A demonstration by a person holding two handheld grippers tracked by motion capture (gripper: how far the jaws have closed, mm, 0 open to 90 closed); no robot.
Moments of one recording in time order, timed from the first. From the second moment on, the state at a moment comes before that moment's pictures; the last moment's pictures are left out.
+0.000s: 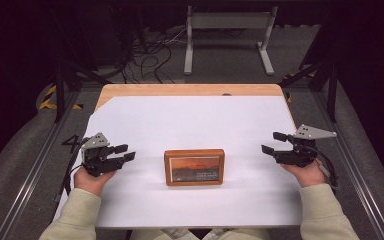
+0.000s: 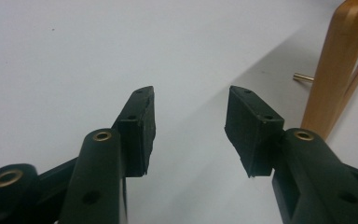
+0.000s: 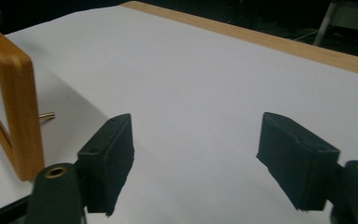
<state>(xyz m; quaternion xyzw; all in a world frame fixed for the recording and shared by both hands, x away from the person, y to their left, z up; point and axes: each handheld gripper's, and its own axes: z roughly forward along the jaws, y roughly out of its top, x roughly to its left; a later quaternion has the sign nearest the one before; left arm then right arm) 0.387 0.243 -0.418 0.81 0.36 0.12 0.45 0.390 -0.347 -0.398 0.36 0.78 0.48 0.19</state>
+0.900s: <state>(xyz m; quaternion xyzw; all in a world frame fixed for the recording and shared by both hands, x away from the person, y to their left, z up) 0.395 0.229 -0.434 0.83 0.35 0.10 0.42 0.398 -0.318 -0.454 0.35 0.83 0.41 0.16</state>
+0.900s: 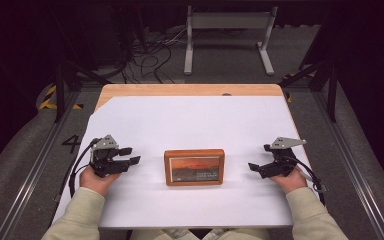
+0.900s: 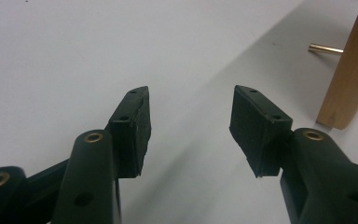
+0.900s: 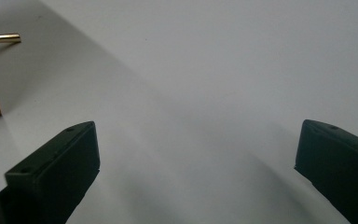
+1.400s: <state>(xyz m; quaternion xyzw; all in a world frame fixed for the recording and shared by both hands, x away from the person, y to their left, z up) 0.395 0.227 -0.435 0.83 0.35 0.10 0.42 0.399 -0.317 -0.455 0.36 0.83 0.40 0.16</state>
